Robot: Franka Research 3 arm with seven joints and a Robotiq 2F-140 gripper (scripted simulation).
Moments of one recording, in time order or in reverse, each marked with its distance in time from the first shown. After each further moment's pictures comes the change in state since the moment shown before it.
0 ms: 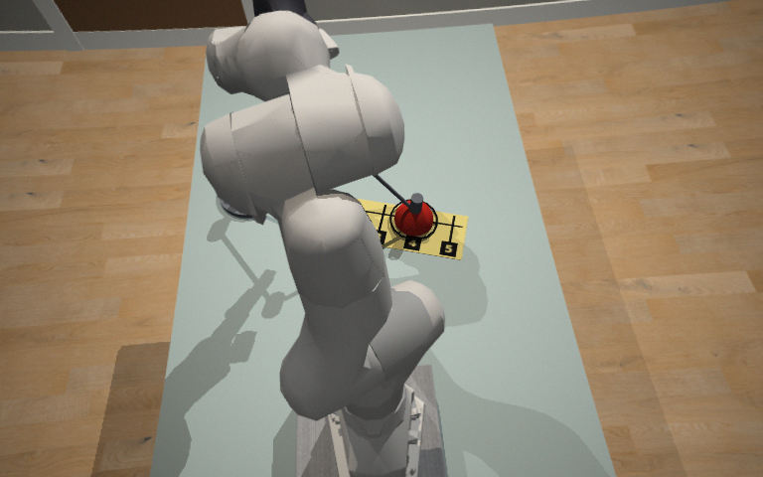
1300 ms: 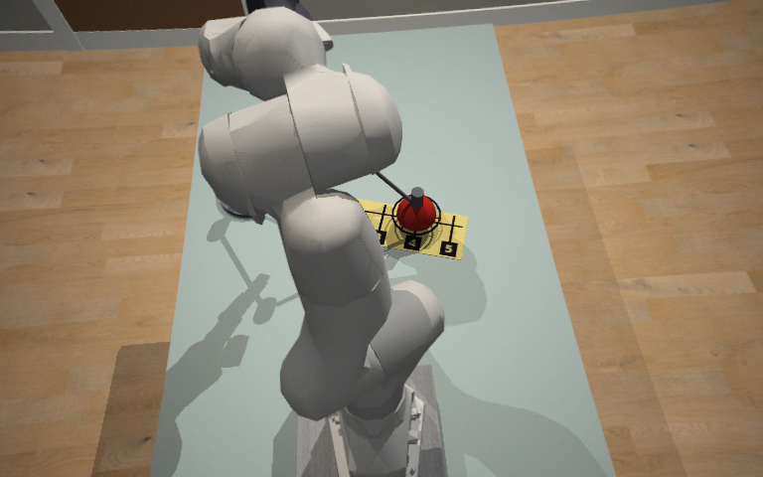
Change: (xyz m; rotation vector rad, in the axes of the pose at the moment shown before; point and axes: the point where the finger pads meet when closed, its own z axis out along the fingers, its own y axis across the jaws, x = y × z) arm -0.008 0.001 -0.012 -0.012 0.012 0.005
